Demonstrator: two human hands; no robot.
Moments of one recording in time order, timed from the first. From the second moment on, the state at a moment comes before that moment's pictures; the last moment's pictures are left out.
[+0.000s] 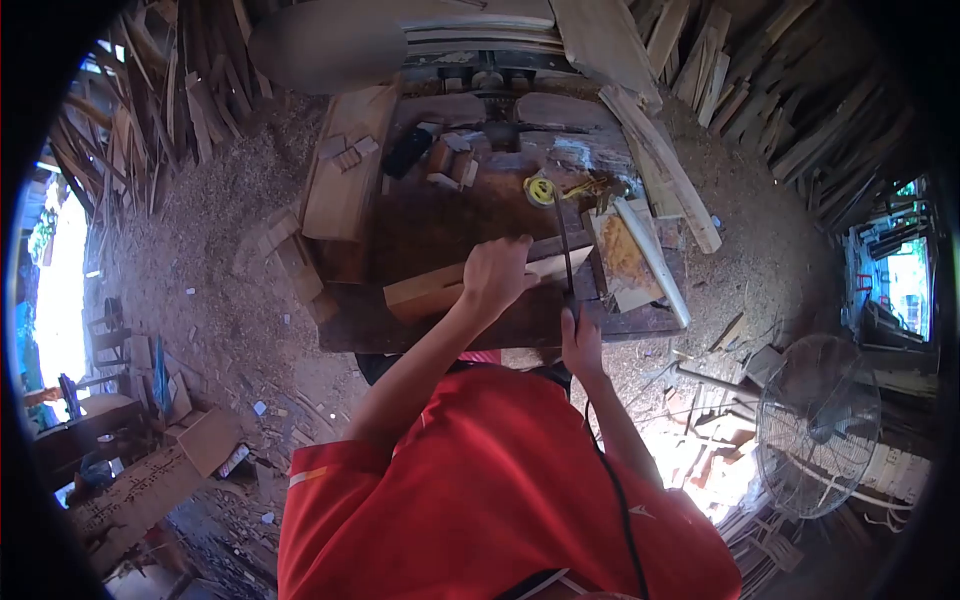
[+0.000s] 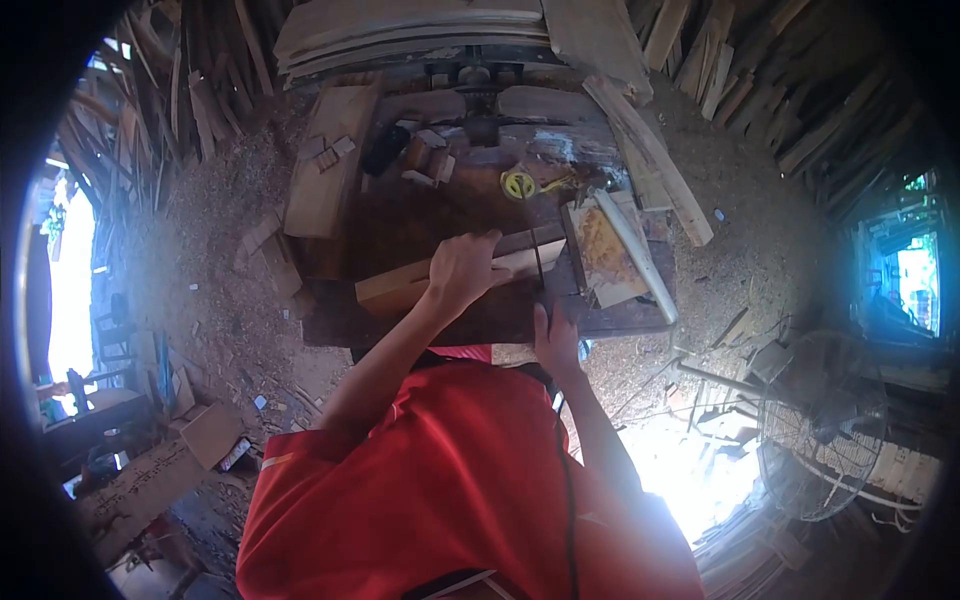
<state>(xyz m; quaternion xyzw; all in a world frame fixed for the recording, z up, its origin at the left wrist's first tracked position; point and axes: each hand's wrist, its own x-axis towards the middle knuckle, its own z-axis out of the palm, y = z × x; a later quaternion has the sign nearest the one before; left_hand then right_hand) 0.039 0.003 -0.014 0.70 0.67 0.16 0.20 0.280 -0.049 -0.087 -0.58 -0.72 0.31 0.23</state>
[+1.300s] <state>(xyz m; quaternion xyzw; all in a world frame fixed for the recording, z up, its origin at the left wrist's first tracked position) 0.041 -0.002 -0.018 0.69 0.67 0.18 0.19 0.294 -0.055 -0.098 -0.55 -0.73 0.33 0.24</state>
